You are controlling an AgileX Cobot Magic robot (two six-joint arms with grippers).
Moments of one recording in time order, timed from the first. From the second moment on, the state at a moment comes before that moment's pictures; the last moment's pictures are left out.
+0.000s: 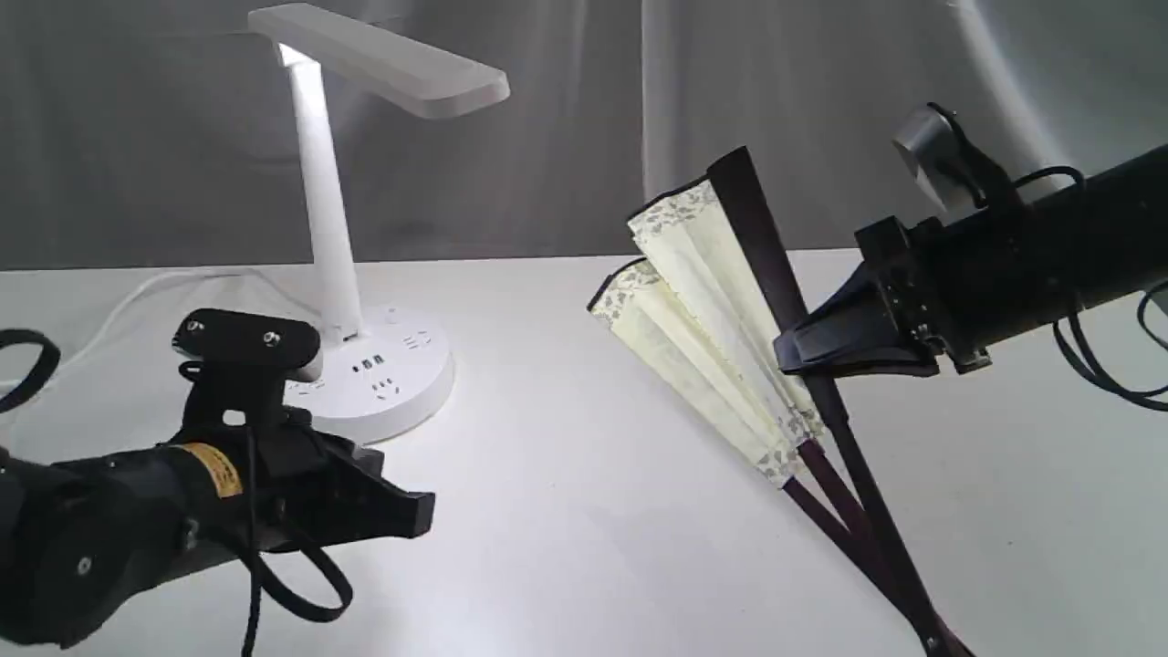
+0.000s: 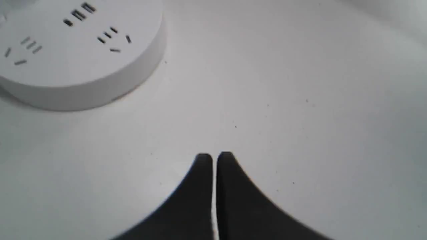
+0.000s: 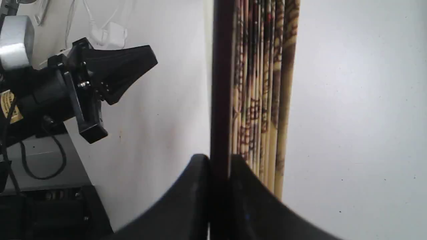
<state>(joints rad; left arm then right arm) -0.46 1.69 -0.67 -0.15 -0.23 -0.01 -0.04 1.86 -1.26 1.08 1.22 -0.88</state>
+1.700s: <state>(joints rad) -0.46 1.87 -0.59 0.15 -0.89 -1.15 -0.04 1.86 -1.26 1.07 1.19 -0.88</state>
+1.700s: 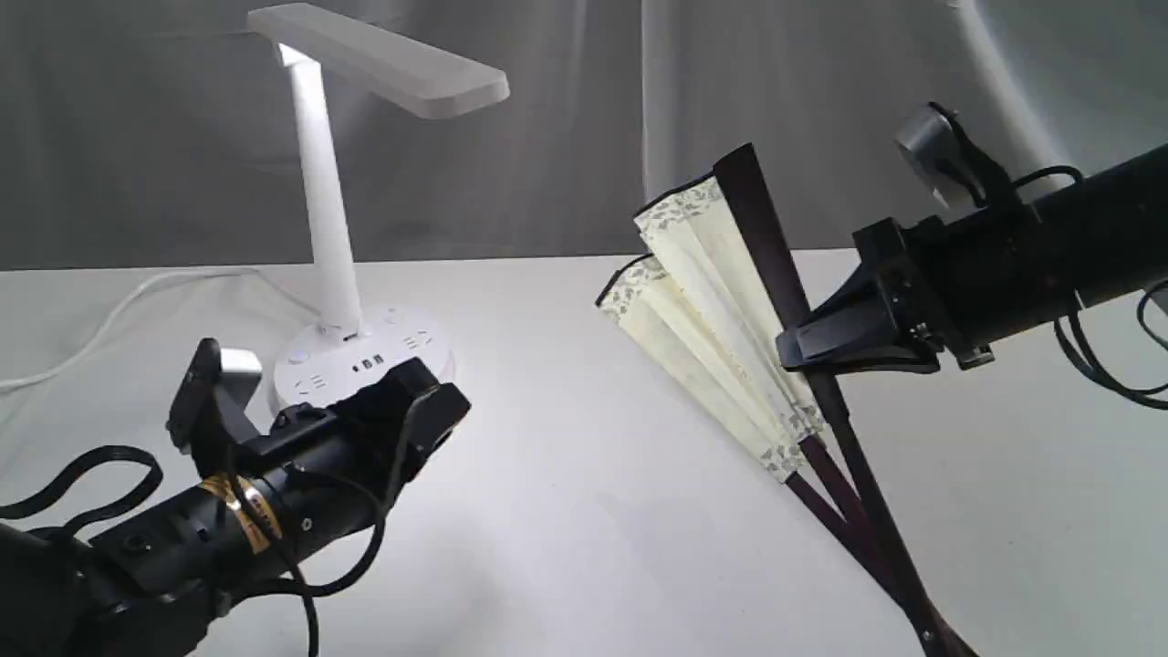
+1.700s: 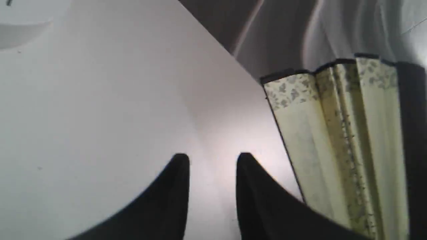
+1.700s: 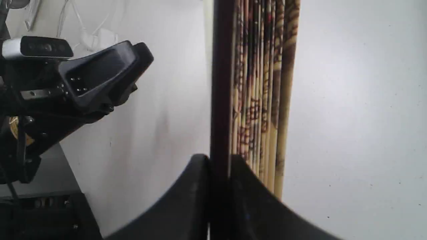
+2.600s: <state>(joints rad) -0.46 2.17 -0.82 0.32 -1.21 -1.66 -0.04 1.86 -1.26 1.07 1.19 -0.88</state>
